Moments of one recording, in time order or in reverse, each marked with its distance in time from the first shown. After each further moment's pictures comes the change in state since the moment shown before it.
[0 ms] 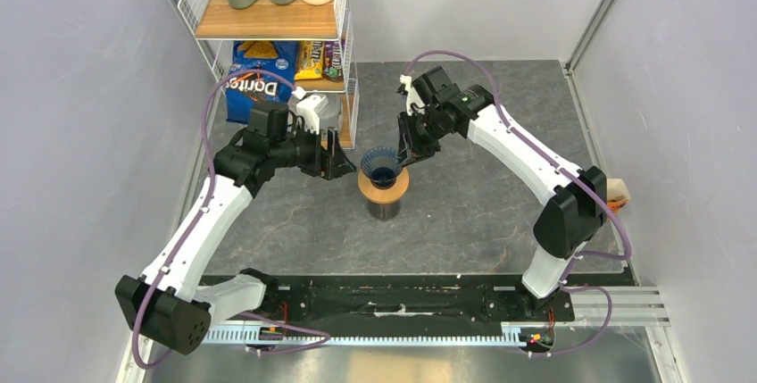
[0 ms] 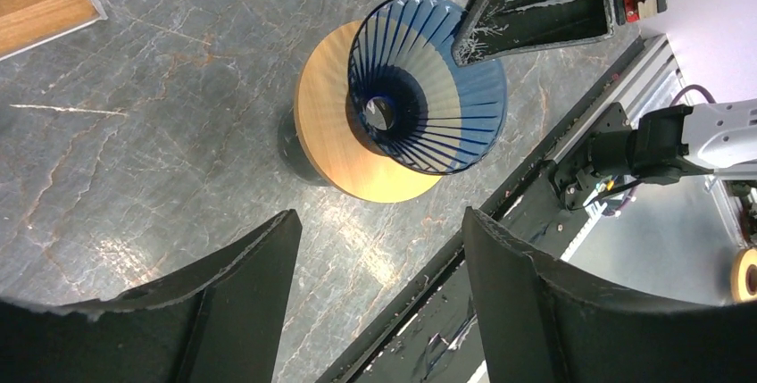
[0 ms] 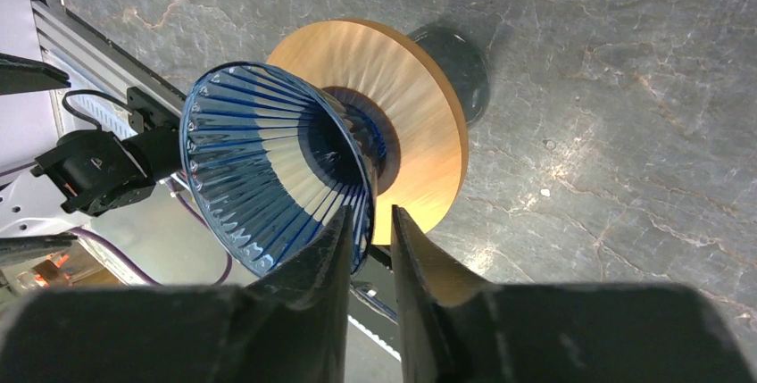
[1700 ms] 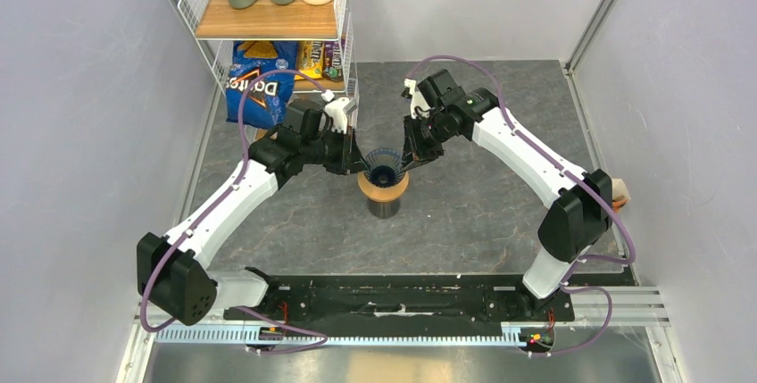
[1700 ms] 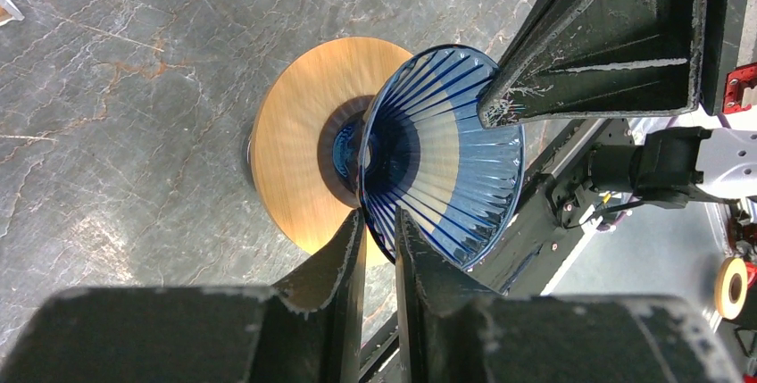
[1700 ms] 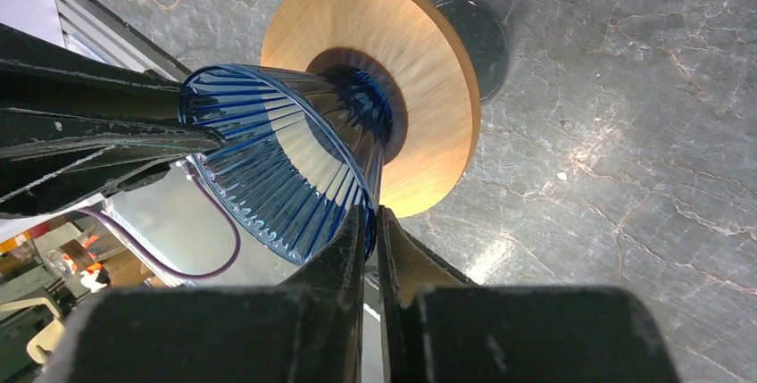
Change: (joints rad) left arm -0.130 0.171 -0.026 0.157 -0.077 -0.107; right arm -0.015 -0.033 -0.061 0.006 -0.058 0.006
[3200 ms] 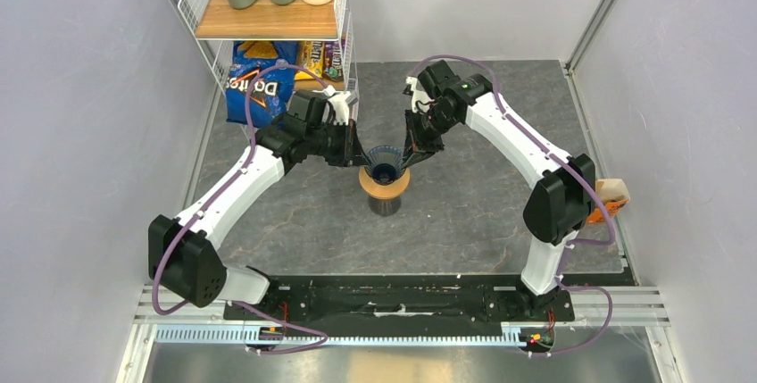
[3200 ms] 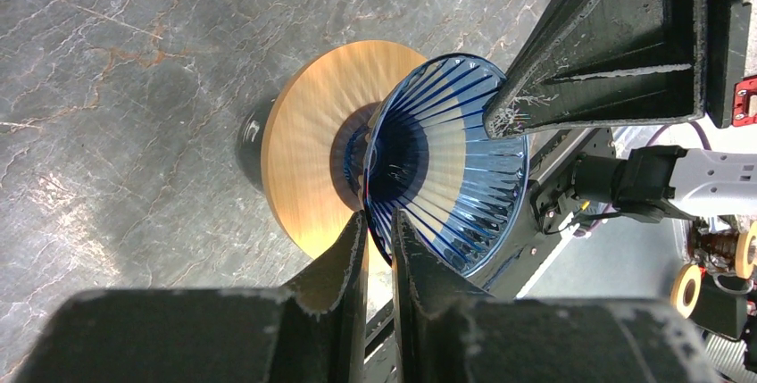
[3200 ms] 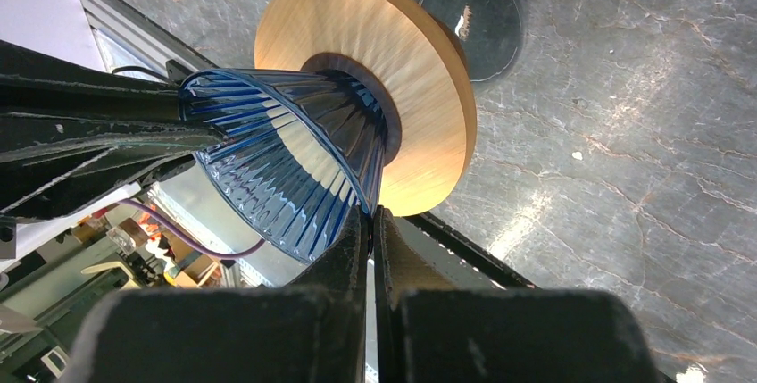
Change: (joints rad) left arm 0.022 0.108 0.090 -0.060 0.029 -0.045; right arm -0.051 0.136 0.145 -0.142 -0.085 0.014
